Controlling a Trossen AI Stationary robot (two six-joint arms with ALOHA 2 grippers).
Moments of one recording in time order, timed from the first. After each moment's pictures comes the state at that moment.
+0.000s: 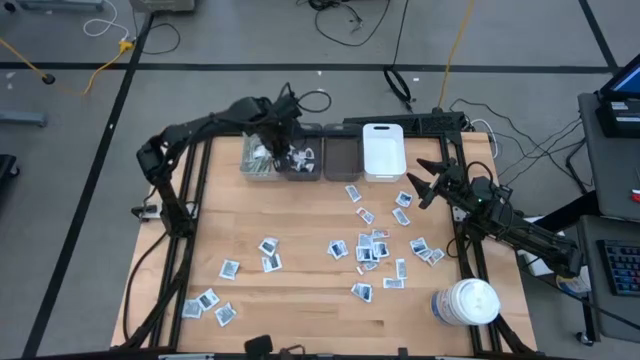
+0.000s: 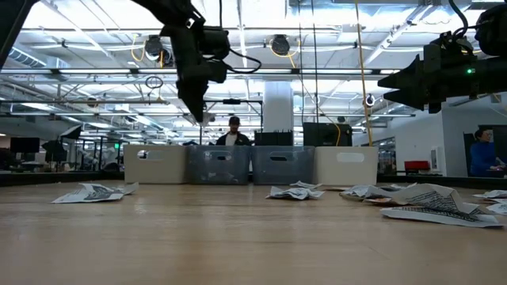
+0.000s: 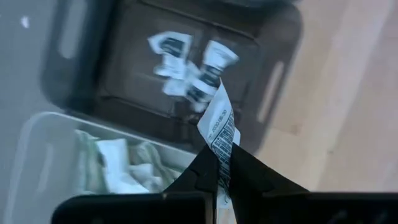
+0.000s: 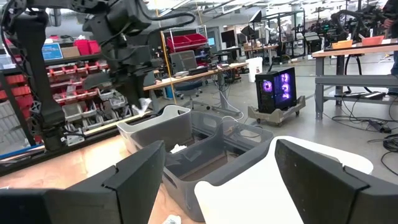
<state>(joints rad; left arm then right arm) 0.59 1.78 1.58 -1.07 0.05 0.26 -0.50 0.02 0.01 0.08 0.10 0.17</state>
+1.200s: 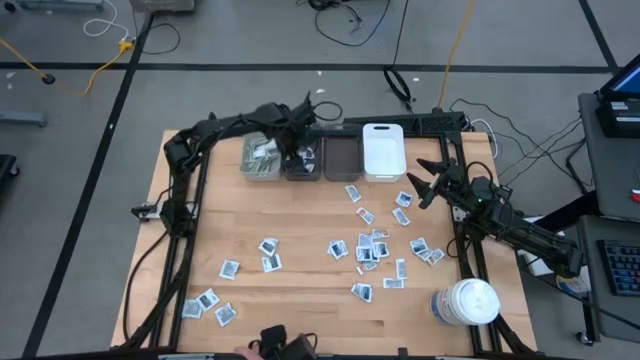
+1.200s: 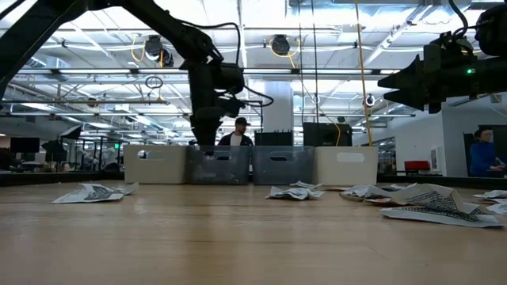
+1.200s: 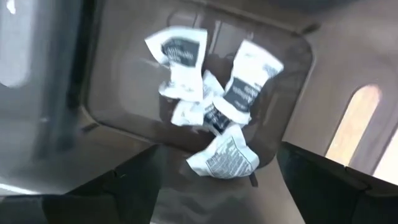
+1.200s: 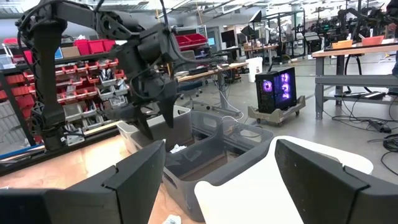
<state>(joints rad) 0.60 2.01 1.63 -0.99 0.02 0.31 -0.50 0.02 0.01 0.08 0.10 0.17</state>
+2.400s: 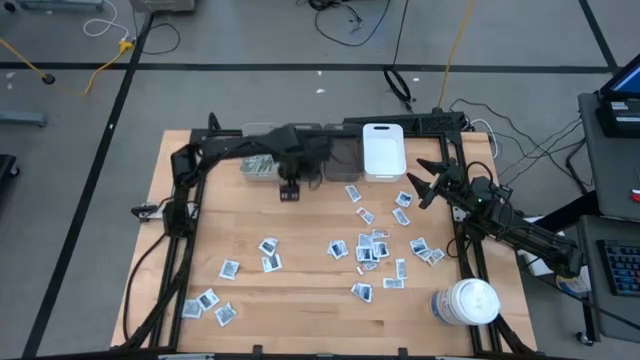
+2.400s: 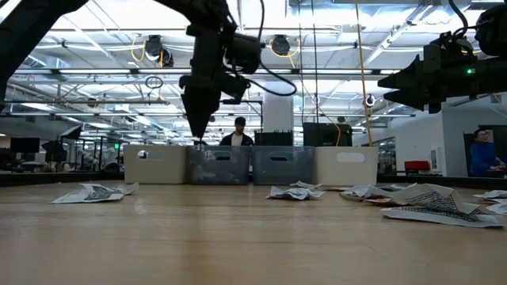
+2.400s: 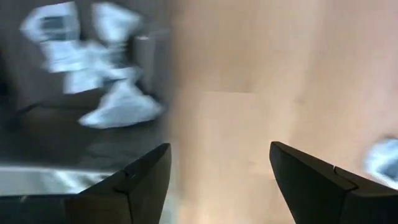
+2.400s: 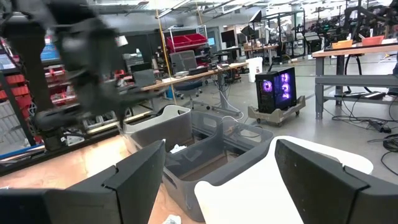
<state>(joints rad) 0.33 2.01 1.75 -1.38 -0.05 0.28 -0.50 0.02 0.01 0.08 0.10 0.17</state>
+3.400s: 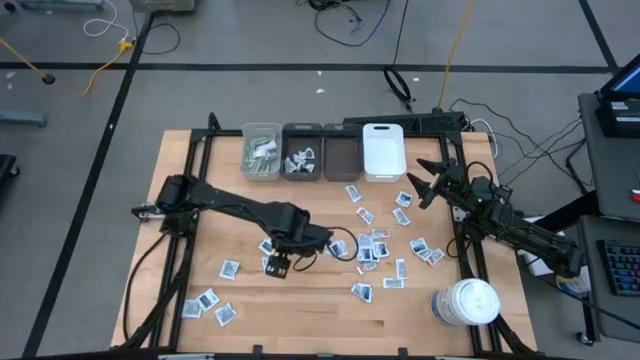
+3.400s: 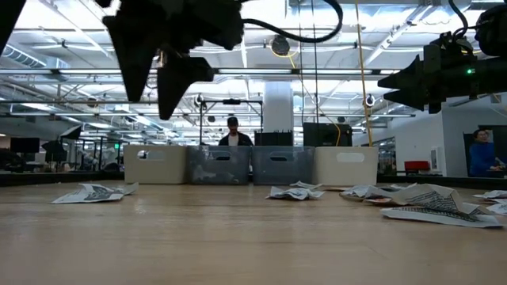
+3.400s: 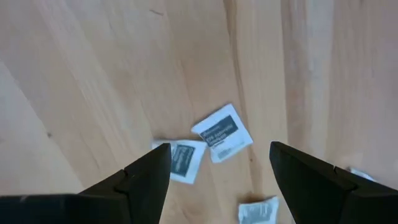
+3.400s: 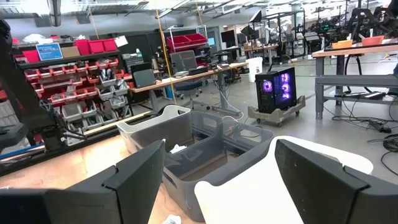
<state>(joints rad) -0.20 1.95 1.65 -1.34 0.14 0.02 -0.50 0.02 0.01 0.08 0.10 0.17</state>
